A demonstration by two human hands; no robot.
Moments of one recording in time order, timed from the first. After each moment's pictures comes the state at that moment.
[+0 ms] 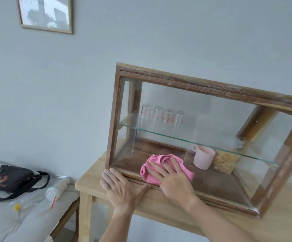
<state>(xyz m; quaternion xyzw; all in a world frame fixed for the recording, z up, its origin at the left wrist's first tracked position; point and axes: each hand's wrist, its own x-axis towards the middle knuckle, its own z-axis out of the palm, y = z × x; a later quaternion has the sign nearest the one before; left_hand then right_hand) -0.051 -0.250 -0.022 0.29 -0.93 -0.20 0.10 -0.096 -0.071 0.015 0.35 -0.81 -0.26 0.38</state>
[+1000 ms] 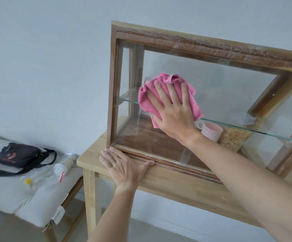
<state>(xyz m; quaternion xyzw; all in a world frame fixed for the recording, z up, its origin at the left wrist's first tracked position) -0.051 -0.249 -0.027 0.30 -0.93 -0.17 0.09 -0.143 -0.120 0.128 0.31 -0.77 -0.16 0.53</state>
